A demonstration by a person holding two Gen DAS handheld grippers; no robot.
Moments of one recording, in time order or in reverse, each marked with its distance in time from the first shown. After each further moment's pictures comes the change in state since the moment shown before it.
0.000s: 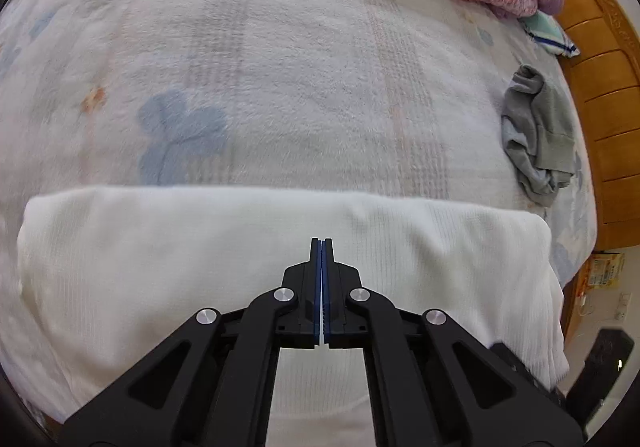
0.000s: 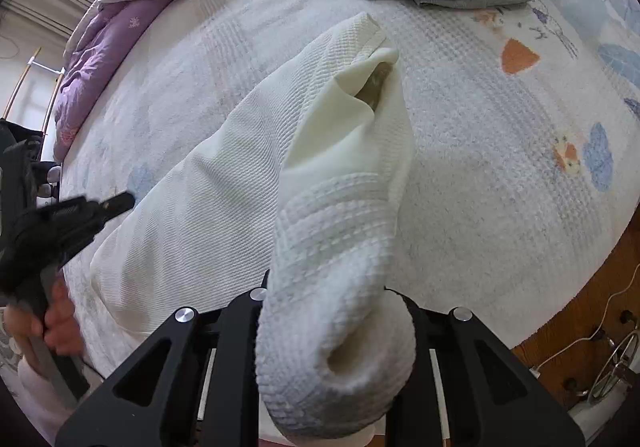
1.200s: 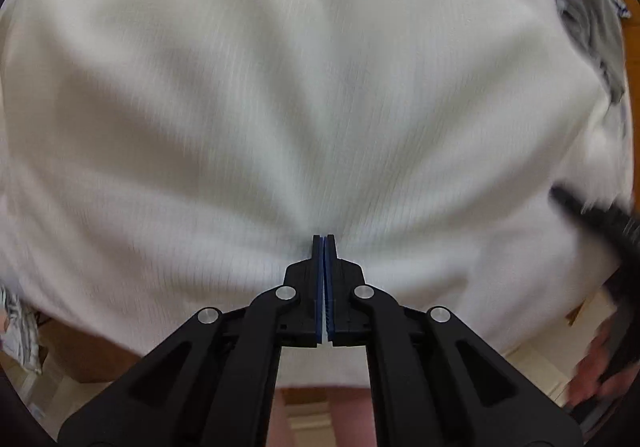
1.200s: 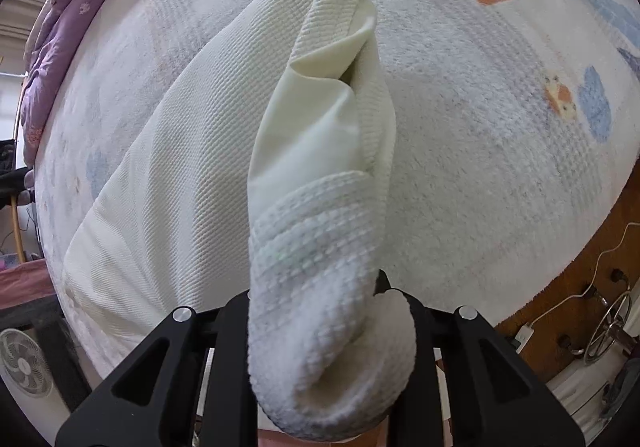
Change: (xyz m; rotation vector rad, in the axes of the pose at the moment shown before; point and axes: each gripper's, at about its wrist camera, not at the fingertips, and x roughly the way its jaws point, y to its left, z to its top) left arm 0.042 0.011 -0.183 -0.115 0.324 0.118; right arm 0.034 -0.023 0.008 0.072 0.156 -0.086
